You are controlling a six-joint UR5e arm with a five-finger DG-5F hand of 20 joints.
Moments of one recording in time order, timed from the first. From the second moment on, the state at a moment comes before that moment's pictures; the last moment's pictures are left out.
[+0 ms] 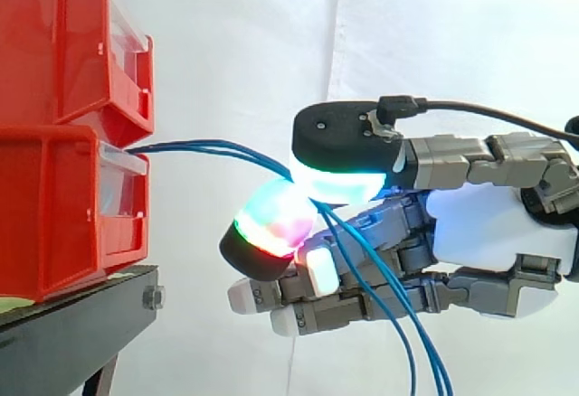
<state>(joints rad) 0.20 -2.29 -1.32 -2.50 -1.13 -0.32</state>
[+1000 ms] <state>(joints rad) 0.19 -2.21 -1.32 -2.67 -1.13 -0.32</state>
